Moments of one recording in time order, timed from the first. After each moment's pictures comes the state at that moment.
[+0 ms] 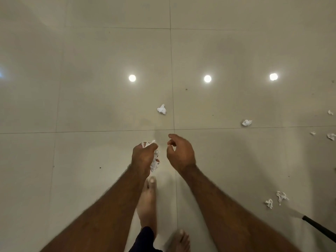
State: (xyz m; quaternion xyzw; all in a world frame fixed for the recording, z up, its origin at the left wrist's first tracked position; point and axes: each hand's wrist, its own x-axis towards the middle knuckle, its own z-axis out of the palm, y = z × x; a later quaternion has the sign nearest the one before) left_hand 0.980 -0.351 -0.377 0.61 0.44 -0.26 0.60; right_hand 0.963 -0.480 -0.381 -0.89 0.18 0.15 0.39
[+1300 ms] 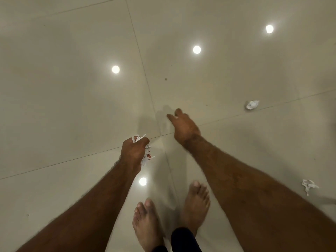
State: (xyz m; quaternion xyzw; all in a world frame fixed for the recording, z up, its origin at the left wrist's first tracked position) left_hand 1.076 -0.410 -0.478 0.64 0.41 -0.33 0.56; right_hand 1.072 -0.598 -0.542 -0.95 0.05 0.23 0.20
